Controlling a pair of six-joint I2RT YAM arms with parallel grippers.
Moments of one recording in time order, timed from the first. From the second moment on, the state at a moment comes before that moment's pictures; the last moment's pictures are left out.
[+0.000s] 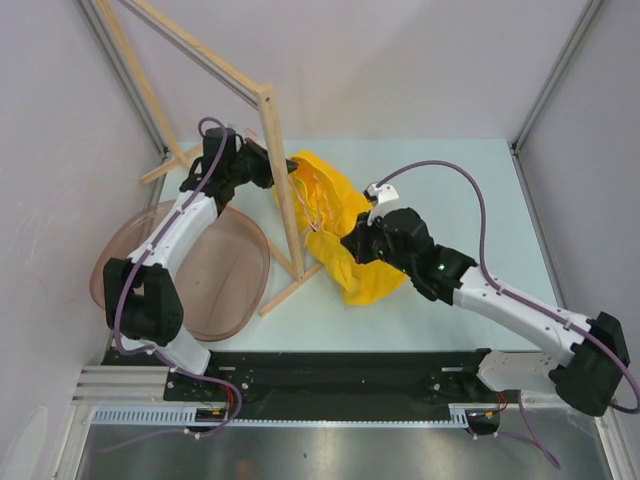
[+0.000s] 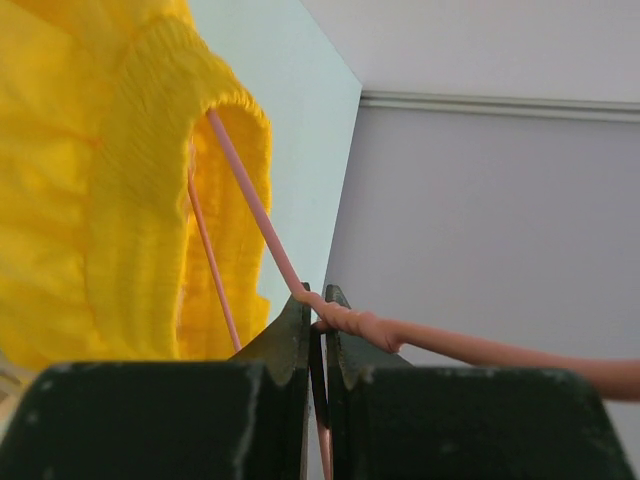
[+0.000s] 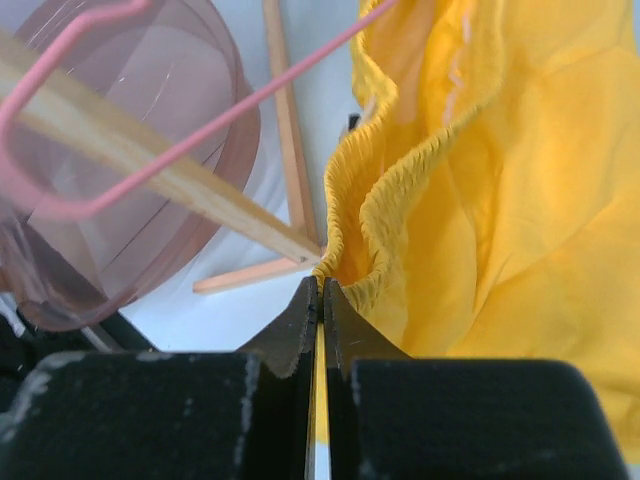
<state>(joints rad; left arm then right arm) -0.22 1.63 1.40 -0.20 0.41 -1.19 0.87 1.16 0.97 -0.16 0.12 0.42</state>
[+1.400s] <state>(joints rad) -0.23 1.32 1.23 -0.24 0.55 -1.34 0.58 1.67 1.20 0.00 -0.17 0.44</state>
